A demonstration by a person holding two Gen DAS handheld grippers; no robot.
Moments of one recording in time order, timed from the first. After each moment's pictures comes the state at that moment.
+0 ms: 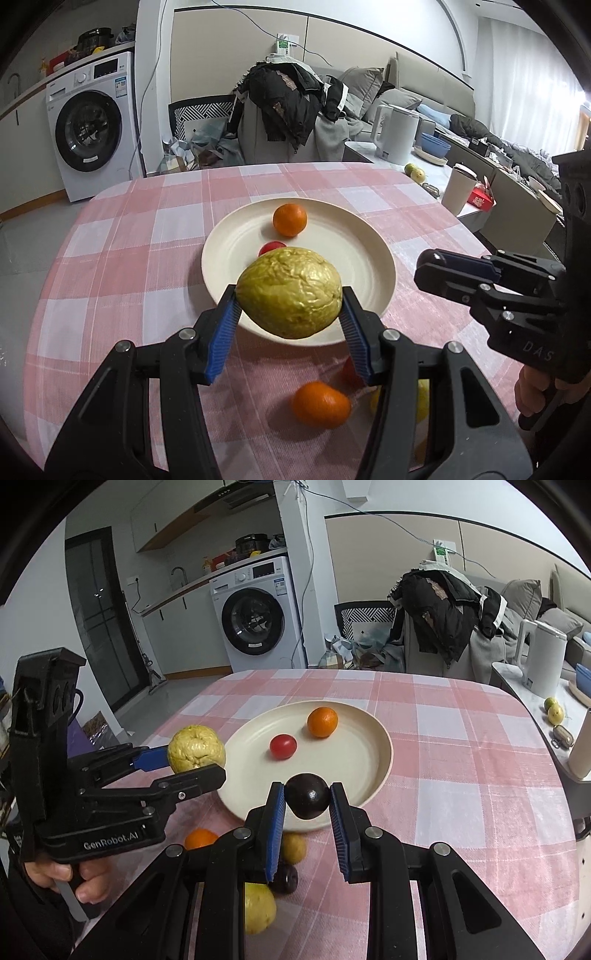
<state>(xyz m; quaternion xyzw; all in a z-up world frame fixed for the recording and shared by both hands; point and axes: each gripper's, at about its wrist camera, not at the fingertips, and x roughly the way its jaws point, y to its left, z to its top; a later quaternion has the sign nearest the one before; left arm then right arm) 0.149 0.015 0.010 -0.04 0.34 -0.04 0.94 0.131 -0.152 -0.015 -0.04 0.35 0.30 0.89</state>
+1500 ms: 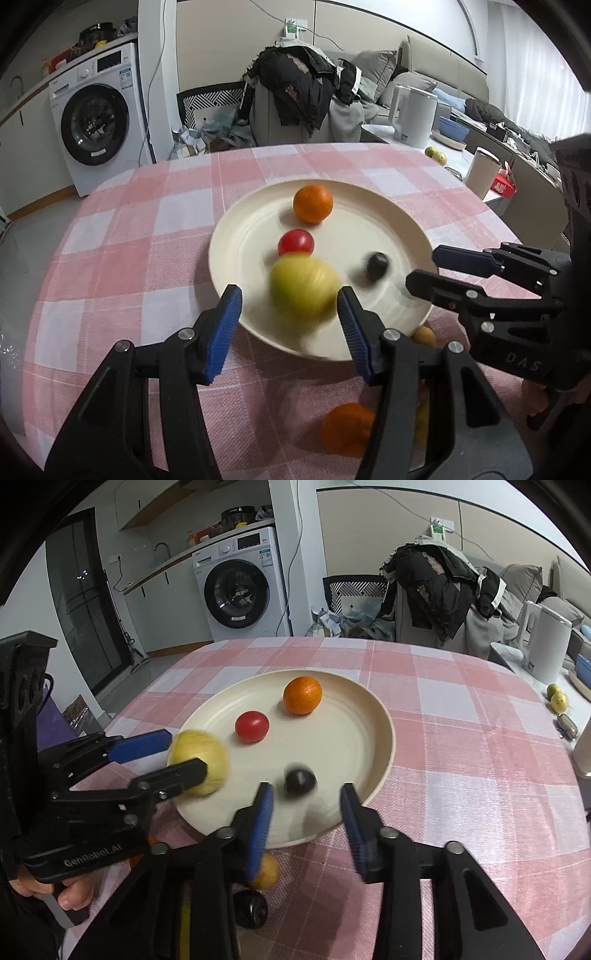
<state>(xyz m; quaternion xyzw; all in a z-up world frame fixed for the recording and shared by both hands) 0.183 0.029 -0.024 -0.03 0.37 -0.02 0.93 0.169 -0.132 -0.051 -0.07 0.39 0.27 0.88</state>
